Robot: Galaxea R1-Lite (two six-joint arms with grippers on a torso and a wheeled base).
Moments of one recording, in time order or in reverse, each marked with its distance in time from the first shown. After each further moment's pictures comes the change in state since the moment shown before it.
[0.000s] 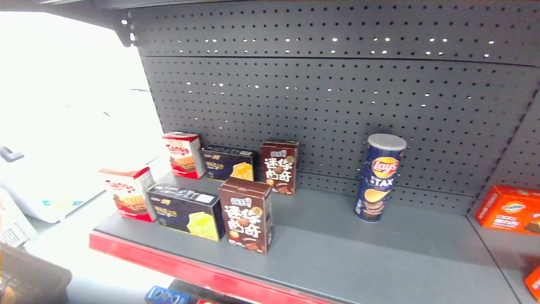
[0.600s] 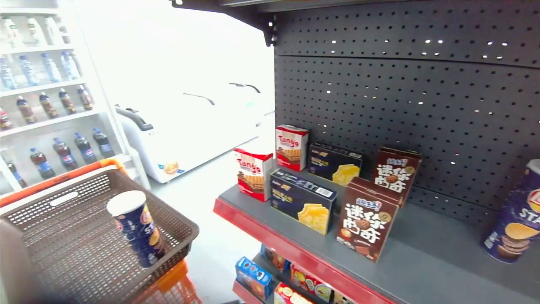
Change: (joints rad) left arm 0.000 0.000 0.000 -0.001 -0.002 0.001; right arm 0.000 0.000 0.000 0.001 0.000 0.001
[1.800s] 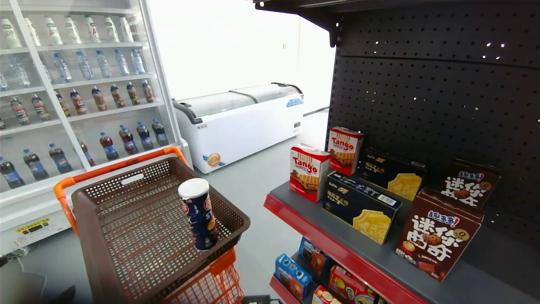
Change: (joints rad) left arm -0.009 0.628 -0.367 -0.017 -0.001 0.145; right arm 0.000 0.000 0.000 -0.001 -0.002 0.000
